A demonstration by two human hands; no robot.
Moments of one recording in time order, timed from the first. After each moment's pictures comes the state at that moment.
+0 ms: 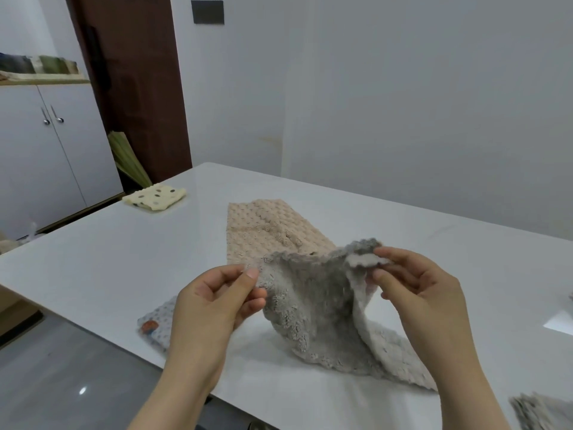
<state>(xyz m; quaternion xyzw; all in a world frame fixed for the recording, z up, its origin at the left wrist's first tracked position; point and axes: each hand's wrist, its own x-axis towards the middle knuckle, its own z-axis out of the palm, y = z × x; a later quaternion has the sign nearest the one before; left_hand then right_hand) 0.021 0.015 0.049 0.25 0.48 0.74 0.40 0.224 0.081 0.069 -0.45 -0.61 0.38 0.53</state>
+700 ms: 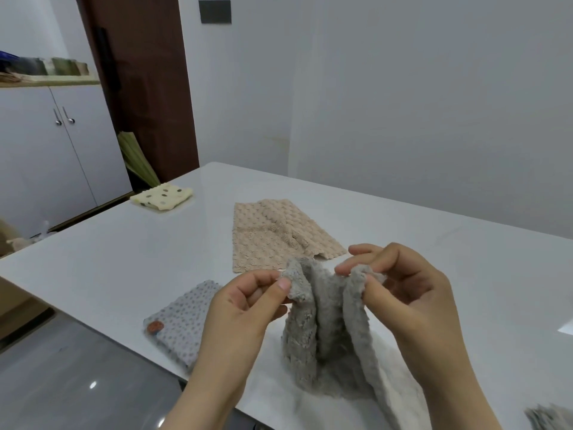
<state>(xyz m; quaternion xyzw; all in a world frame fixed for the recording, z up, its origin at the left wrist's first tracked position) 0.041 0.016 0.052 0.32 0.51 0.69 0.41 0.200 0.067 0.082 -0.29 -0.67 0.43 0.53</state>
